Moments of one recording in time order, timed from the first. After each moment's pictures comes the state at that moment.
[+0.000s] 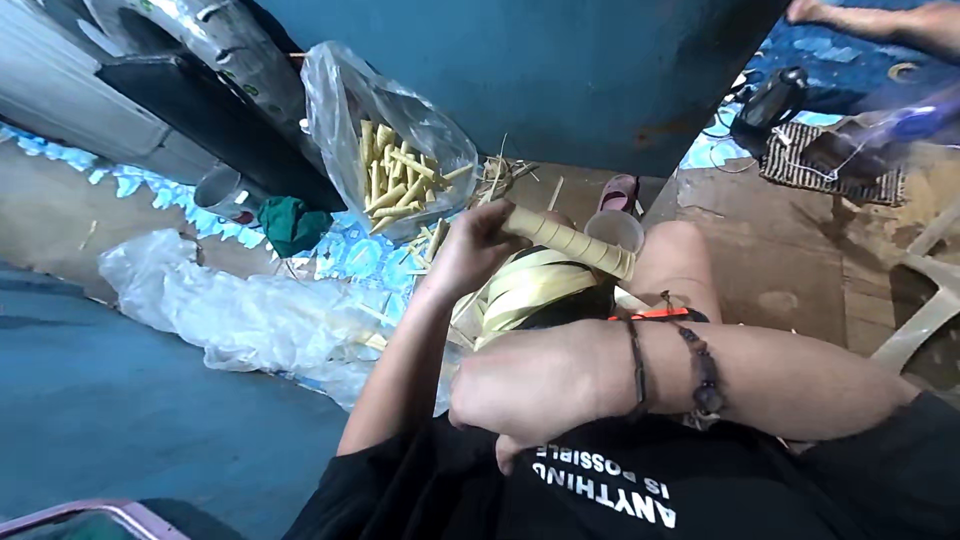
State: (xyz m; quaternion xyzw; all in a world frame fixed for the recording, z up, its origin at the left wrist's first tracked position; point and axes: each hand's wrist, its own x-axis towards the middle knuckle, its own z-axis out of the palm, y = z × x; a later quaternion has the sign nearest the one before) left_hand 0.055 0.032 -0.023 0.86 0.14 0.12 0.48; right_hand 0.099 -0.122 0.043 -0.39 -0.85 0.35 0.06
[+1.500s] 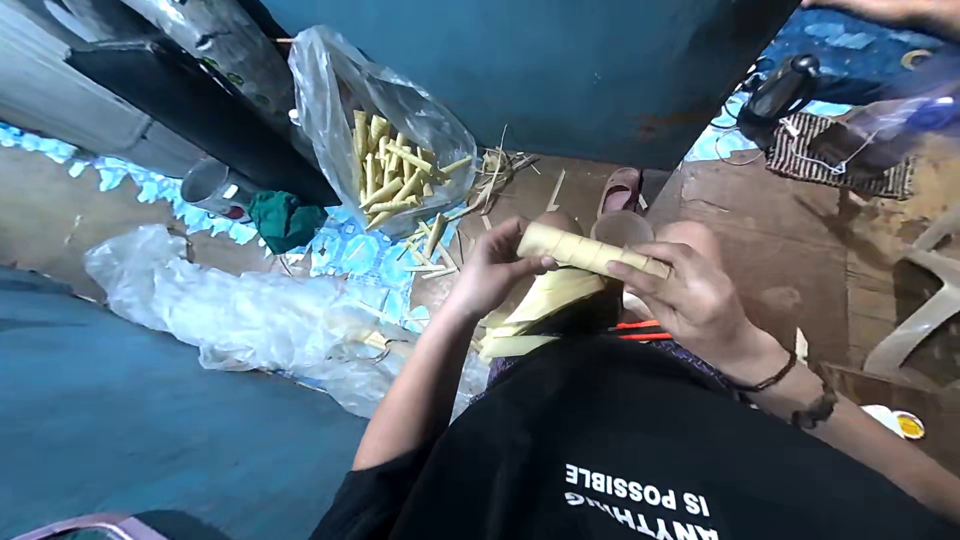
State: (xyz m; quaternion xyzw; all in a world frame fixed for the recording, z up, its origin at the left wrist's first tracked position) left_hand 0.059 0.028 -0.058 0.72 0.12 0.12 0.67; right_hand 0.219 -0.202 -0.090 -0.67 -0.60 -0.04 0.43
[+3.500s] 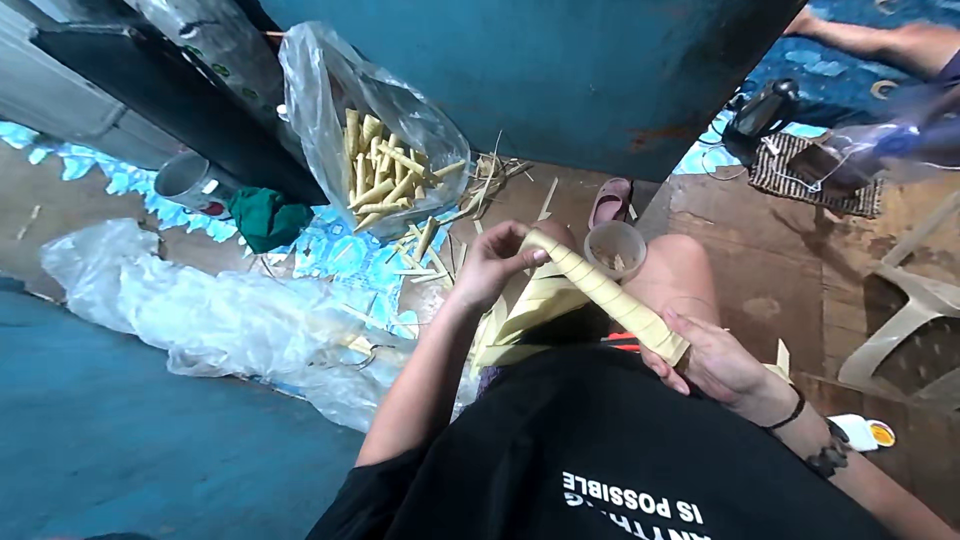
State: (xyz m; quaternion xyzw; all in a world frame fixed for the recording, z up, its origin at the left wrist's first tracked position) left_hand 0.075 0.042 -0.091 0.65 0.11 0.19 0.73; right_hand 0.212 -0.247 -0.098 -0.46 -0.17 0.62 0.61
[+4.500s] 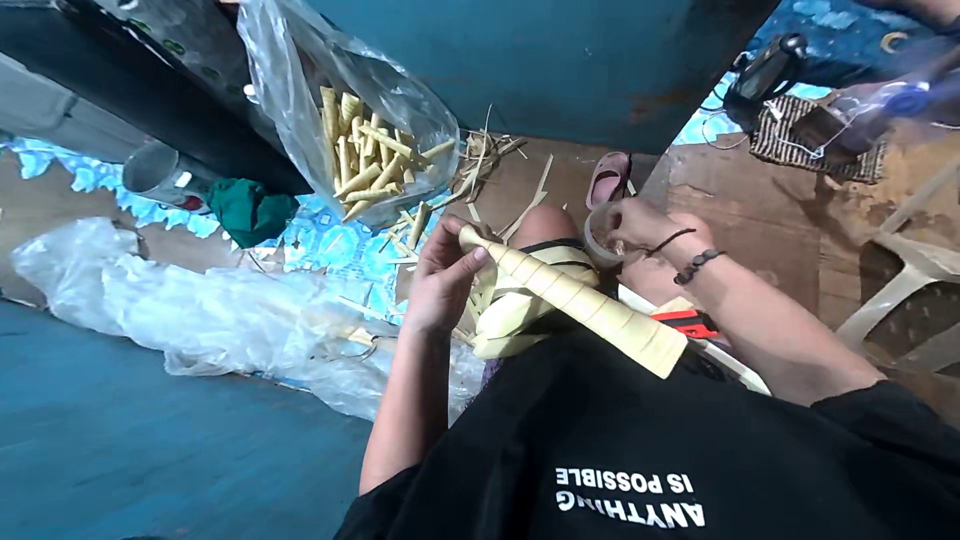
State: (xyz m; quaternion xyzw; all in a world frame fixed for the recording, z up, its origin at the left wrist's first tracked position) left_hand 0.025 0.054 -0.081 0.58 0.09 0.25 0.77; right_hand 0.346 -0.098 -0.195 -0.84 -0.43 0.32 0.10
